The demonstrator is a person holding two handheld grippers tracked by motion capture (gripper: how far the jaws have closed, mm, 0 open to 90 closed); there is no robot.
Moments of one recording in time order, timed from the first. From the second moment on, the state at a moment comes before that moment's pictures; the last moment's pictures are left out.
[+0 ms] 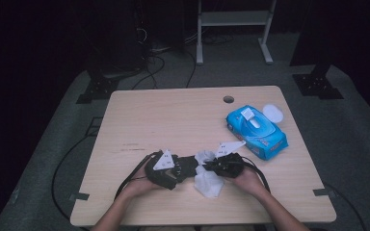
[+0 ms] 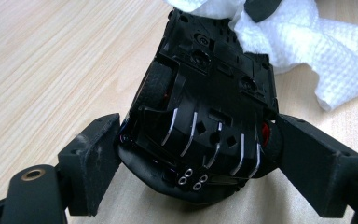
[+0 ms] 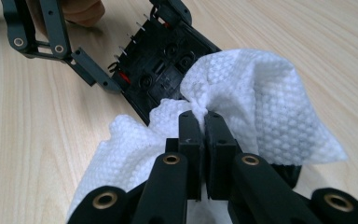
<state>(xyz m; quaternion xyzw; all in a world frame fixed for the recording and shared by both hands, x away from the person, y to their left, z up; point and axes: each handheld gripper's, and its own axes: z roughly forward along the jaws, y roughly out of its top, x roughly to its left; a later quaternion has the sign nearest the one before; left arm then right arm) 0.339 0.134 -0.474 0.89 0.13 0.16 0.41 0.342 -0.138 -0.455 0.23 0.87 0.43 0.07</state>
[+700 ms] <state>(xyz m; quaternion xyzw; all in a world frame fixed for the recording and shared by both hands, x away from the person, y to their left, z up) 0.336 0.134 -0.475 0.89 0.12 0.17 0.41 0.338 -0.144 -0.460 0.23 0.87 0.42 0.06</state>
